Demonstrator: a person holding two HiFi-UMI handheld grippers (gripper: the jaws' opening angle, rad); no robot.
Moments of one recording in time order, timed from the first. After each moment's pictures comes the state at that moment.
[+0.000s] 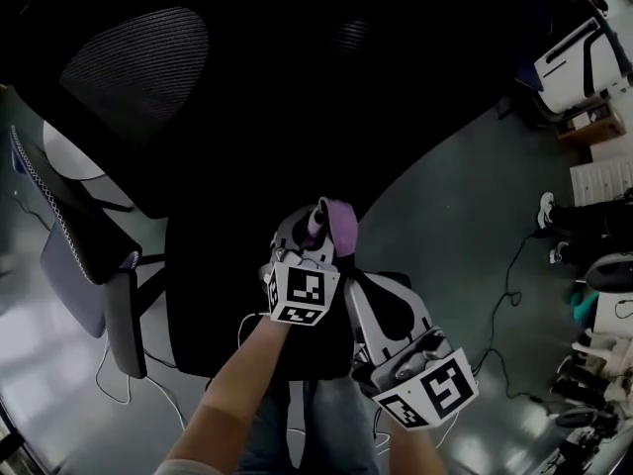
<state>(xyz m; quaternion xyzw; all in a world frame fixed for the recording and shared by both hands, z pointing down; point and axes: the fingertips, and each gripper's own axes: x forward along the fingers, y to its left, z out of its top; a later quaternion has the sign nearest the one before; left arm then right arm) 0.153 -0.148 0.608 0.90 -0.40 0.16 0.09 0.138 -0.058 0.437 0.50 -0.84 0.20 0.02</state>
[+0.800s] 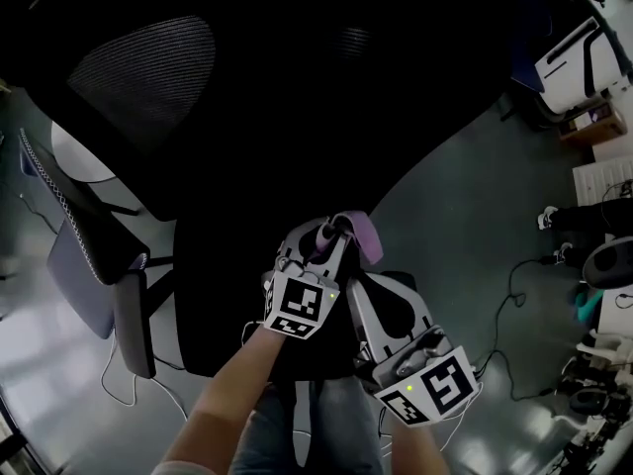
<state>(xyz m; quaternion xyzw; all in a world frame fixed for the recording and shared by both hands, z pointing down) 0.160 -0.121 0.587 0.93 -0.34 0.14 0.10 0.137 -0.055 0.435 0.50 -0.84 0.20 0.02</state>
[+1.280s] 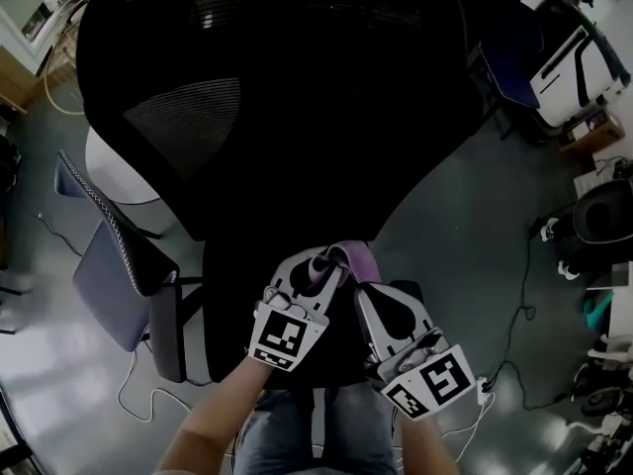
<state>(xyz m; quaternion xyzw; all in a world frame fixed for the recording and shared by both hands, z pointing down) 0.104 -0.095 0.492 0.94 -0.31 0.09 0.09 0.115 -0.045 0.410 0.50 -0.85 0.19 0.03</state>
